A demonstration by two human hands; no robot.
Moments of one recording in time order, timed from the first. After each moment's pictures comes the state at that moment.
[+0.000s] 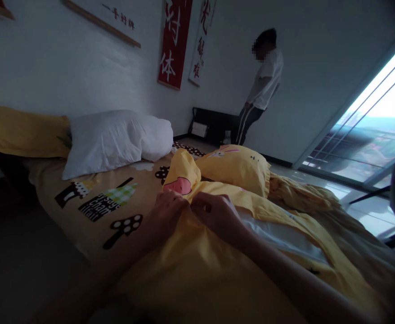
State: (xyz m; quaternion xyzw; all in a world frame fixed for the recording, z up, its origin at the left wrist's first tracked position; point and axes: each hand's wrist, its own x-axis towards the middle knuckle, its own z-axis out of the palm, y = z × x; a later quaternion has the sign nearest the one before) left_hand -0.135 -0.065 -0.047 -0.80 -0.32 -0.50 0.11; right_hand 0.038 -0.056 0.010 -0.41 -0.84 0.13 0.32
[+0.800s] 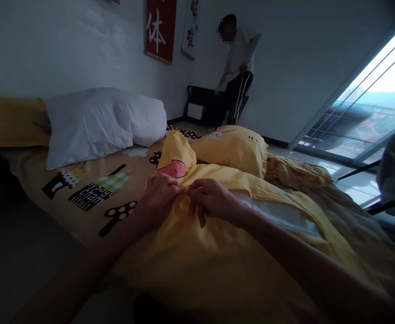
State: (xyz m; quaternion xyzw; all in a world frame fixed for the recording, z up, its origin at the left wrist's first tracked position) left_hand -0.136 -0.057 -0.046 -0.80 -0.29 -0.49 0.18; right_hand 0.036 -0.057 0.018 -0.46 -0.69 0.52 0.21
